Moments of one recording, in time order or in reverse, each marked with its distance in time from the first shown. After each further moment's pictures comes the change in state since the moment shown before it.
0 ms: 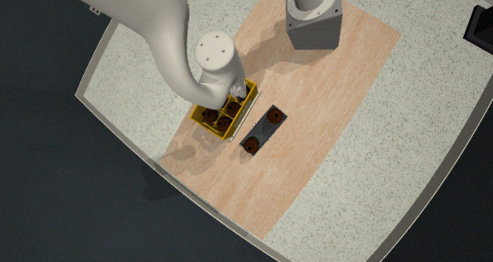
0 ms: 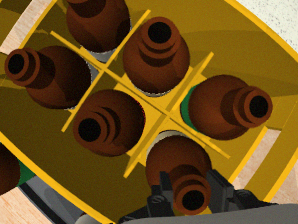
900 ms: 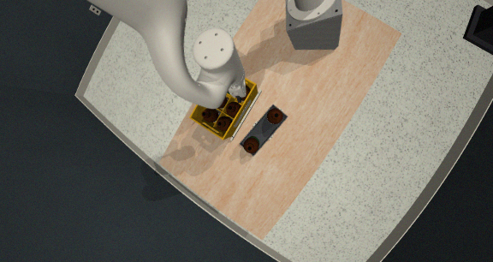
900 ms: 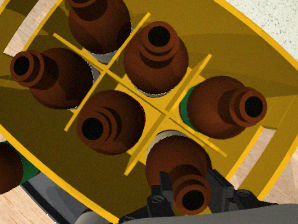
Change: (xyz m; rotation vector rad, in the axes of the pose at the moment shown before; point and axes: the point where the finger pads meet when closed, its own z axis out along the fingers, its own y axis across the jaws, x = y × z) arm 0.000 0.000 -0.007 0.000 0.000 0.000
